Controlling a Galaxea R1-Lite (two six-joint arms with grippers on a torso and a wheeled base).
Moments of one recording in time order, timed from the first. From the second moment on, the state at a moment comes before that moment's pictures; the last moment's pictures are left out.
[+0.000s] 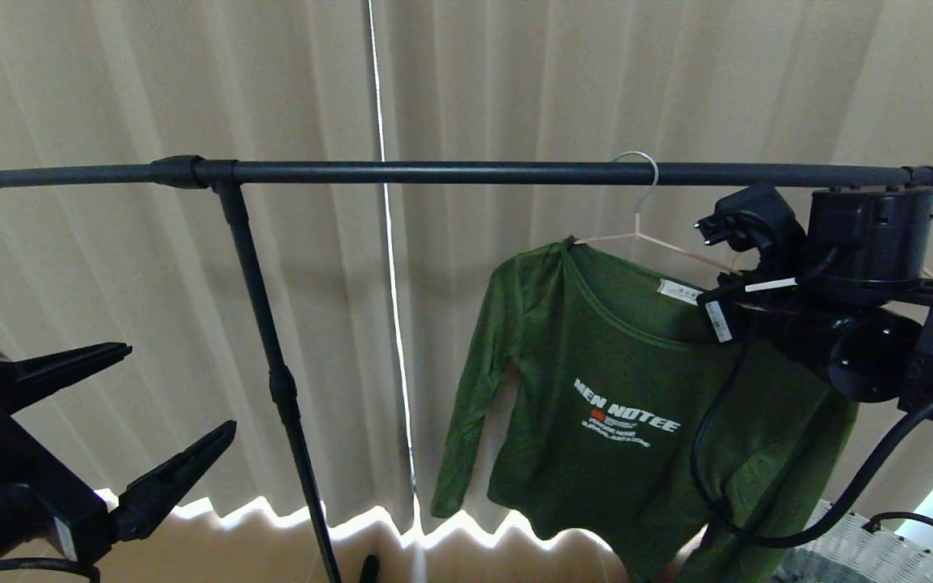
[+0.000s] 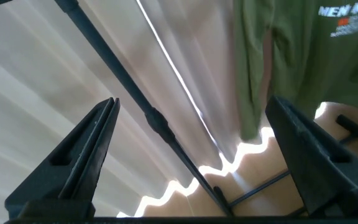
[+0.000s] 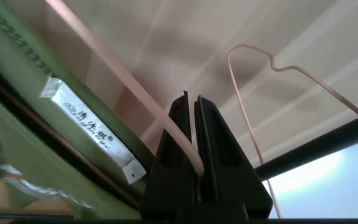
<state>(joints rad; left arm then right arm) -0.45 0.97 -0.41 -0.41 0.10 0.41 0.43 1.65 -0.92 -0.44 -0.63 -0.29</state>
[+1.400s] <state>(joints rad) -0.29 0.85 -0.28 -0.40 0.11 0.40 0.46 1.37 -0.67 -0.55 -0.17 -0.19</state>
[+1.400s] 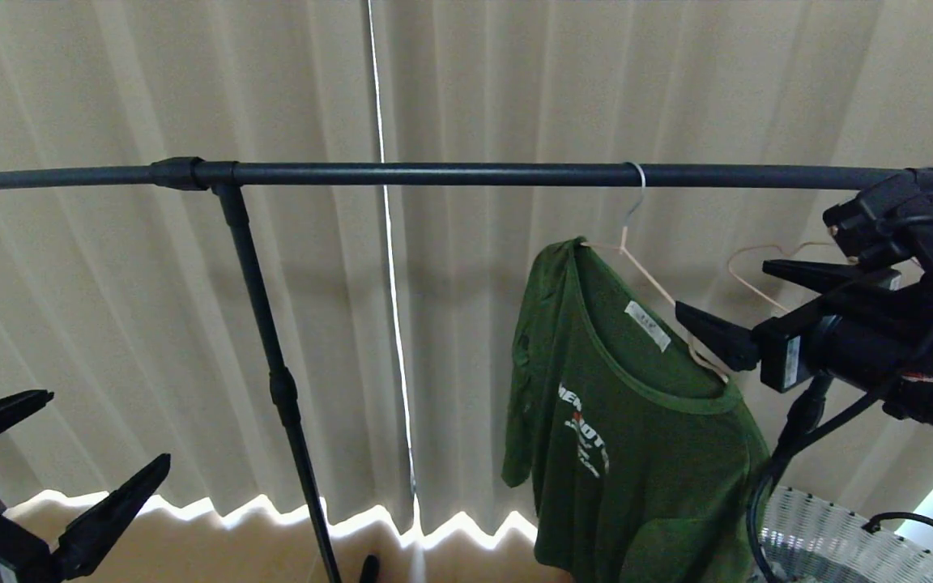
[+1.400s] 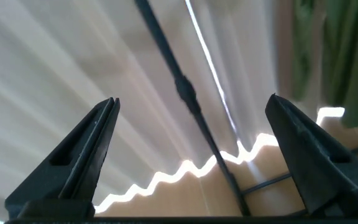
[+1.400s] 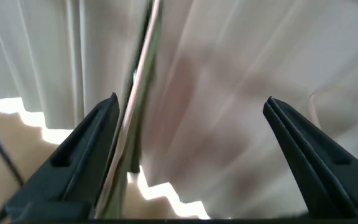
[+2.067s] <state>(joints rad) -0.13 0.57 -0.06 -0.39 0.12 0.39 0.38 1.19 -0.51 -0.60 -0.20 -0.20</state>
